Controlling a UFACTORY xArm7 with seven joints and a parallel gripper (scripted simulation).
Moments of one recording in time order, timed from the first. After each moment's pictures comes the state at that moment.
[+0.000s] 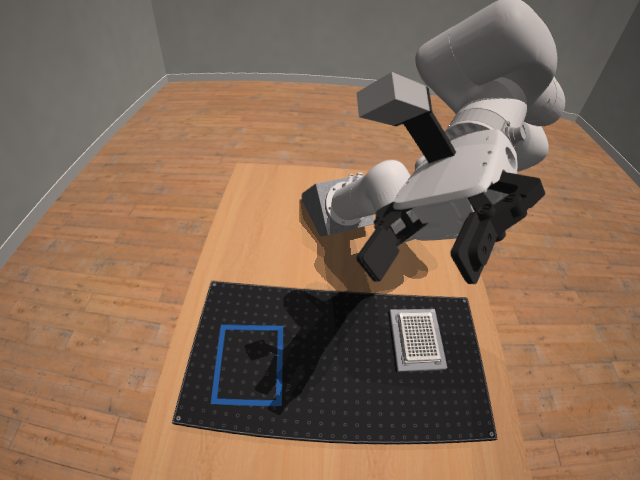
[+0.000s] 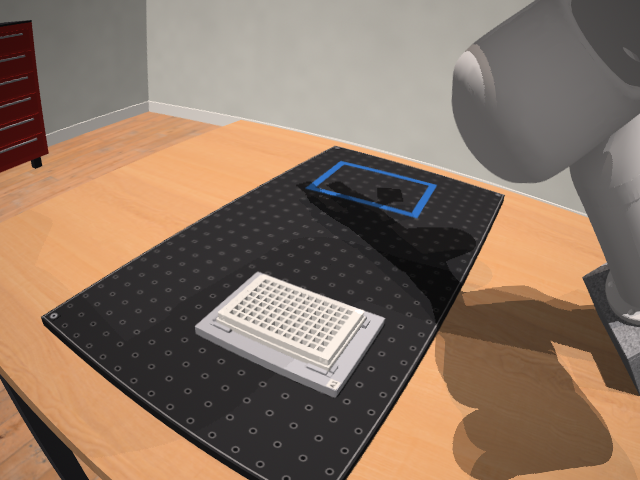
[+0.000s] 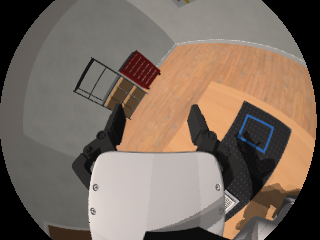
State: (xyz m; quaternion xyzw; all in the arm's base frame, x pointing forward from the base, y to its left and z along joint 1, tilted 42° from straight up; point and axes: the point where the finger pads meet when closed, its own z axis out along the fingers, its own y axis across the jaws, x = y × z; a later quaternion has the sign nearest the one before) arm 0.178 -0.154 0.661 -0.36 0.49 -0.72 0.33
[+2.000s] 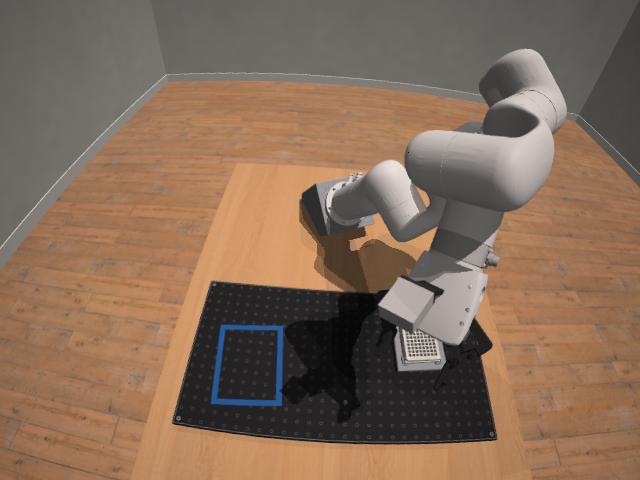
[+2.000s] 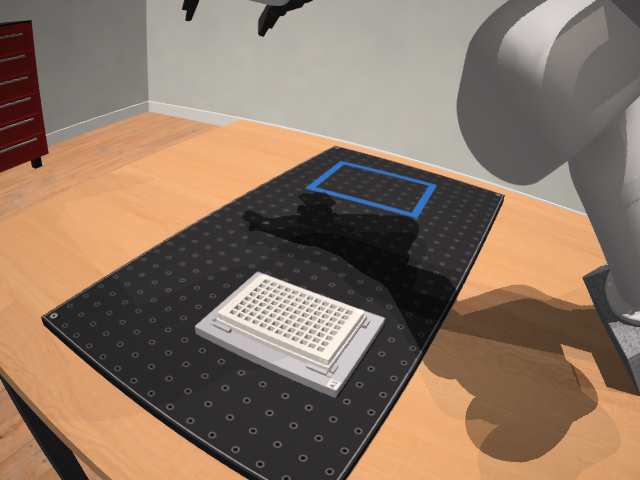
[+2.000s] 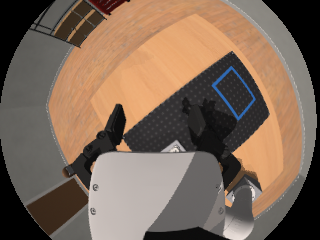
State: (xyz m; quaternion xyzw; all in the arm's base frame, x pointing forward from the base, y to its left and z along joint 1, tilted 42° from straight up) arm 0.298 -0.025 0.504 -0.69 0.36 -0.57 0.25
